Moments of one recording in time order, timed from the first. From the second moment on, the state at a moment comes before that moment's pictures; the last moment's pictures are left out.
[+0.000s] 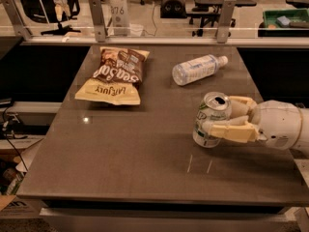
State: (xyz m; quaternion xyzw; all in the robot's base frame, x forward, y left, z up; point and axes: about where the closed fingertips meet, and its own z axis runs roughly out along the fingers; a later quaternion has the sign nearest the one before) arm 0.453 -0.130 0.904 -0.42 0.57 0.41 0.57
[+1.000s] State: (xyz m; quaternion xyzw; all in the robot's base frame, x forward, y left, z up) arm 0.457 -0.131 0.890 -0.42 0.55 0.44 0.57
